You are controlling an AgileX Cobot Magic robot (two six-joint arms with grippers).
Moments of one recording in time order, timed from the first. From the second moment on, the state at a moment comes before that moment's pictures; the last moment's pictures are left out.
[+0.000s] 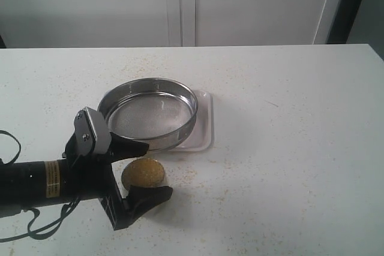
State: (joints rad) left arm -0.42 1.80 -0.46 0.88 -1.03 -0.31; right arm 0.16 0.01 0.00 0.02 0.34 0.03
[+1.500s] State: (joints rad) left arm -0.49 1.98 -0.51 0.72 -1.03 -0.21; right arm 0.16 0.01 0.00 0.02 0.34 0.04
